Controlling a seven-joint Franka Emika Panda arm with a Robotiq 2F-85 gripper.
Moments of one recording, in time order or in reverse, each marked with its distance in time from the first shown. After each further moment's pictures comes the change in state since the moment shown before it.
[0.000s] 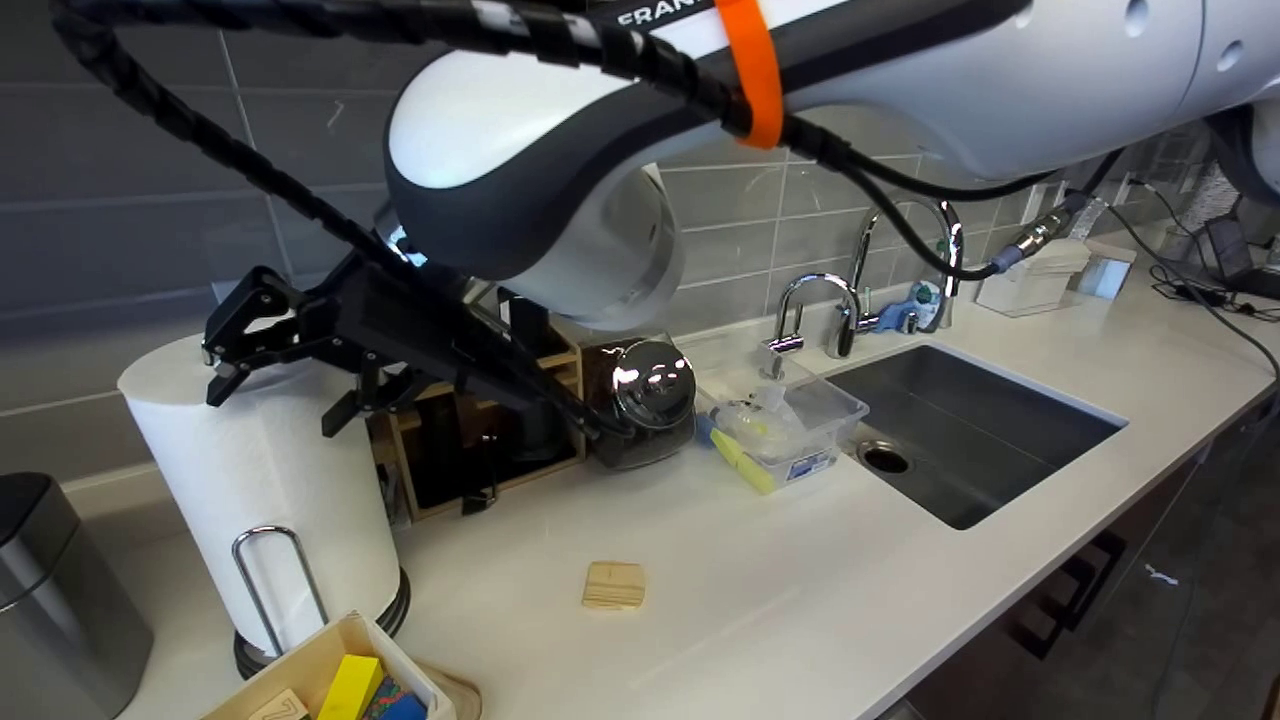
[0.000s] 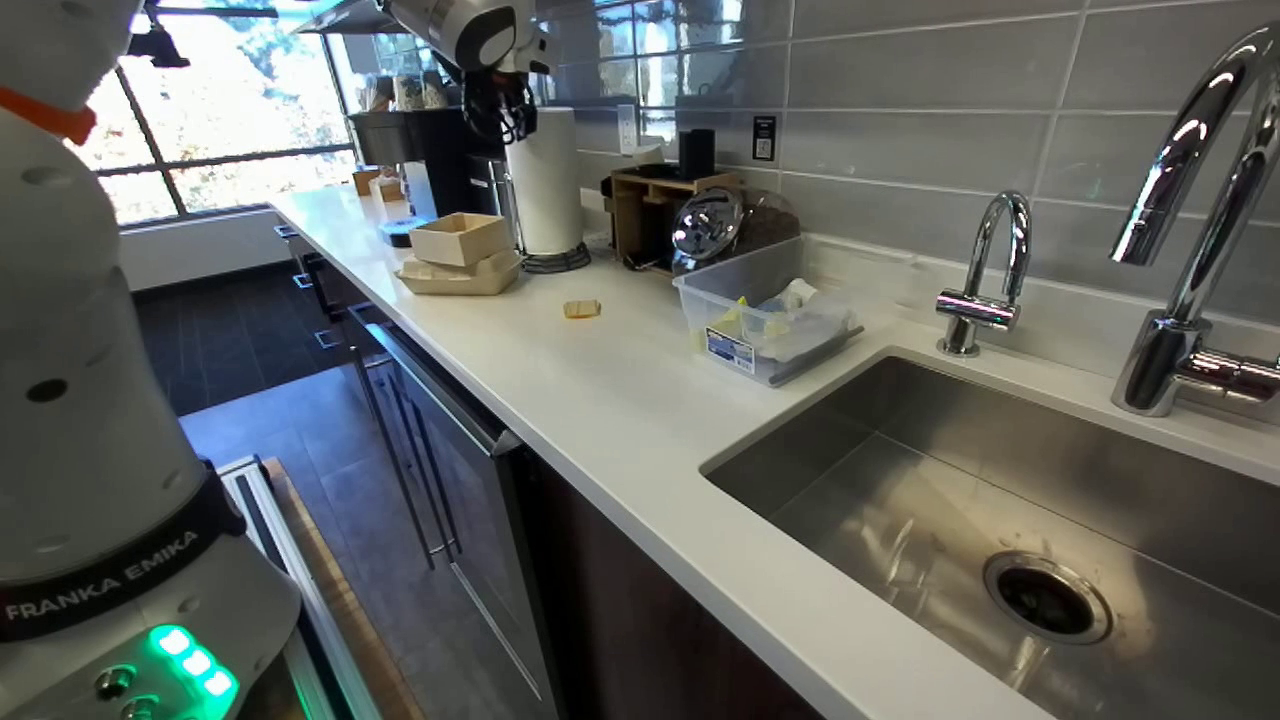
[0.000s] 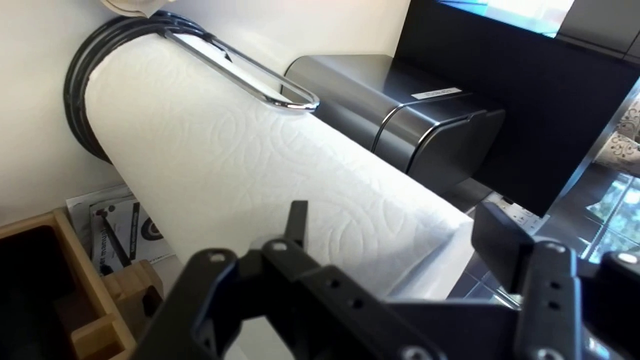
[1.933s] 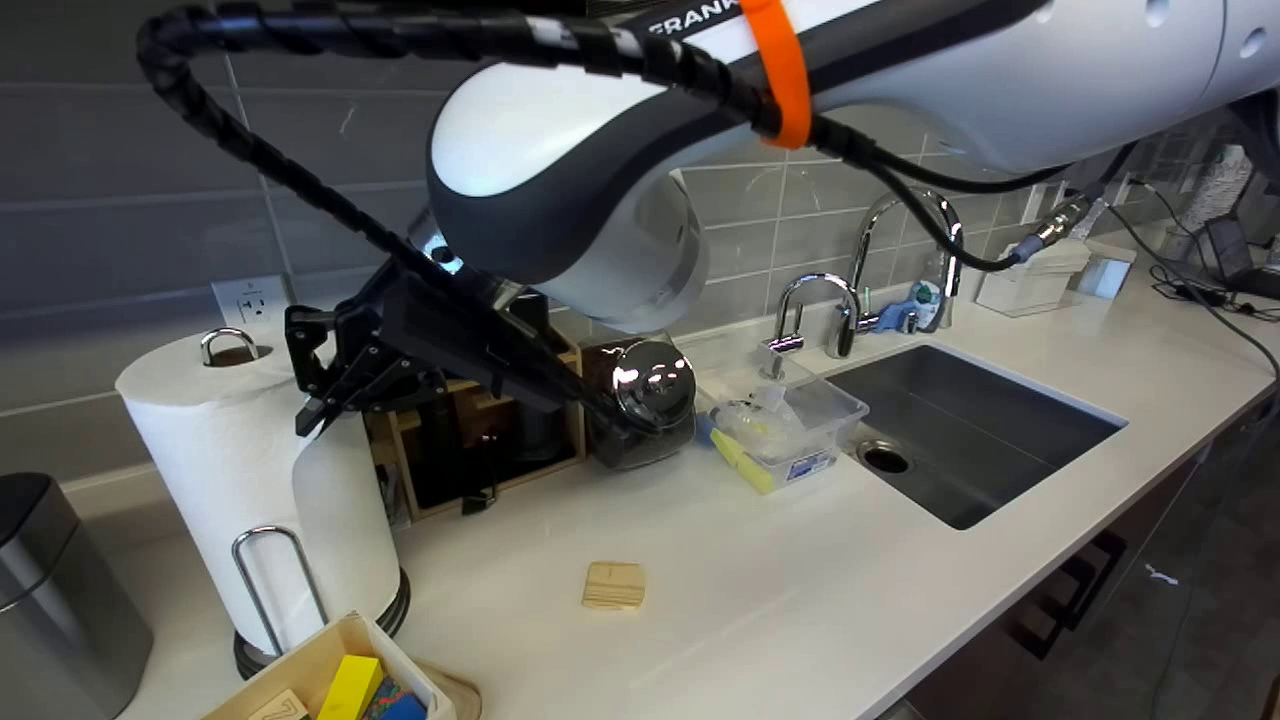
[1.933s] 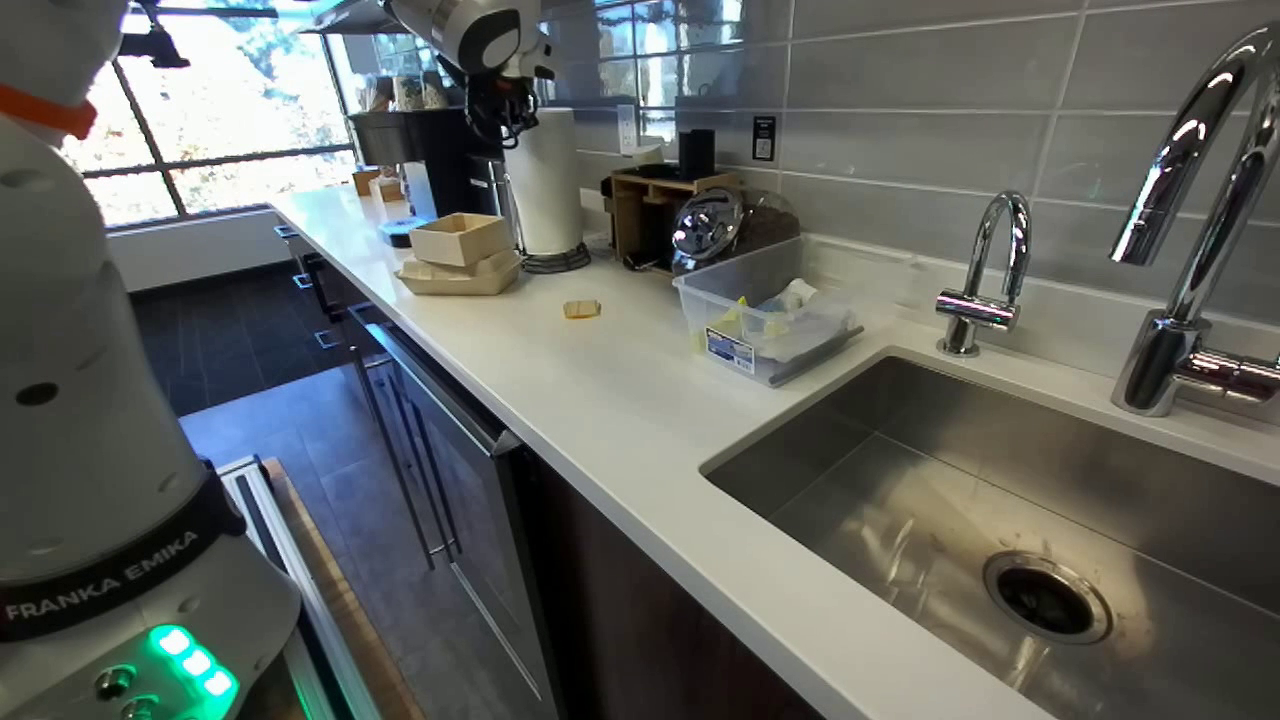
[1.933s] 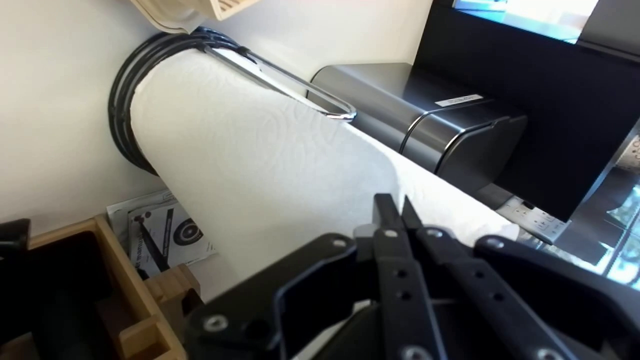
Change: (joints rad) arm -0.051 -0.036 0.024 -0.075 0.004 -0.001 -0.007
